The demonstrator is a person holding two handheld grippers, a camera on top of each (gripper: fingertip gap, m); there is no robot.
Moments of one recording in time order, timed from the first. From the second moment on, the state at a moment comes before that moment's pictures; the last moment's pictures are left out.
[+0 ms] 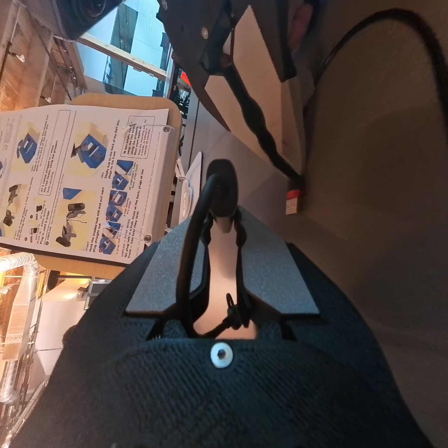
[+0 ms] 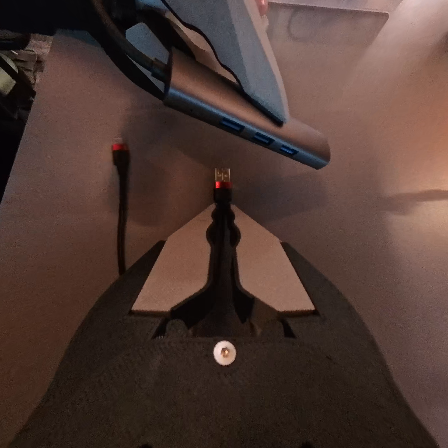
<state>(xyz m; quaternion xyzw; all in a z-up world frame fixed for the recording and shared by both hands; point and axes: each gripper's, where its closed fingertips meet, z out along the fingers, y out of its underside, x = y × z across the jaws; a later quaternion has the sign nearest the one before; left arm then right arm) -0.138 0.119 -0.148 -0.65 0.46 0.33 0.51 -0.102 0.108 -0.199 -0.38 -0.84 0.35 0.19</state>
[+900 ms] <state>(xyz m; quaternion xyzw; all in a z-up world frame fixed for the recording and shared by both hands) -0.145 0.120 -0.119 -0.62 0.42 0.37 0.55 -0.091 0.137 -0.131 -0.42 -0.75 0.47 0.20</state>
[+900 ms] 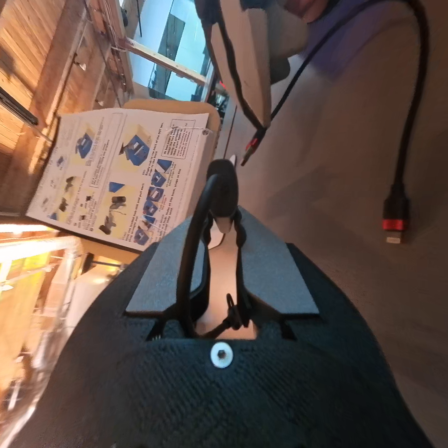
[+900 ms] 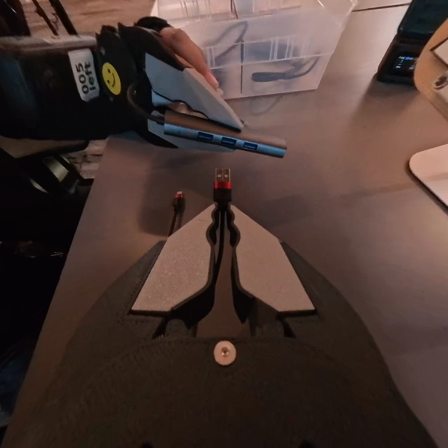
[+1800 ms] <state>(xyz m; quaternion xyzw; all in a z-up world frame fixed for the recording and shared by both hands) -0.132 0.126 -0.144 -0.57 0.50 0.45 0.48 -0.085 0.121 -0.144 -0.41 -0.81 0.34 0.24</state>
